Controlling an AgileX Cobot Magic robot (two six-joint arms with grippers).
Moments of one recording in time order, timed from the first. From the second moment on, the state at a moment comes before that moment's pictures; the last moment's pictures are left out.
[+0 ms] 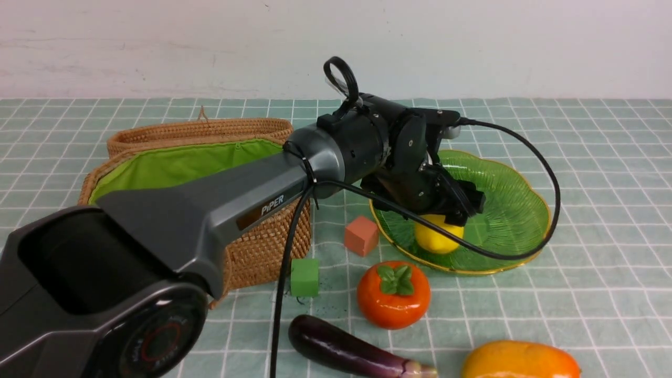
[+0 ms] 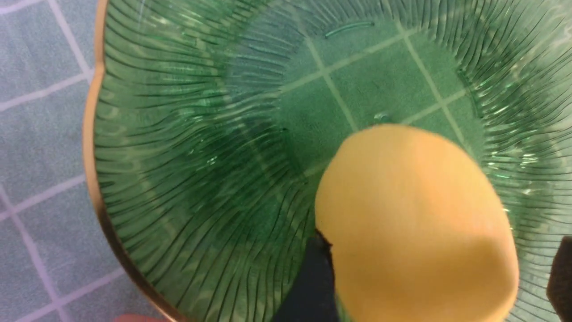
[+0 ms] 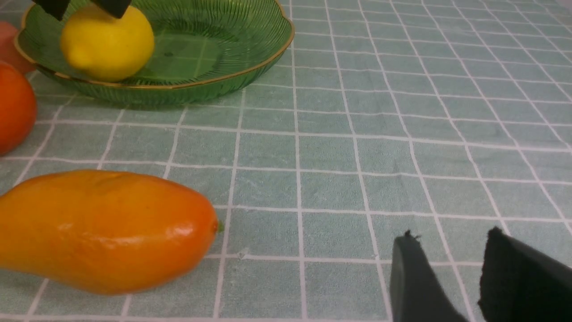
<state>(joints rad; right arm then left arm) -0.10 -0.01 0.02 0.15 0.38 -0.23 -0.70 2.32 -2.07 -0.06 0.71 -0.26</state>
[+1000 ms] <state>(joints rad) -0.10 -0.01 0.02 0.15 0.38 -0.23 -0.70 1.33 -1.72 0.29 1.23 -0.30</state>
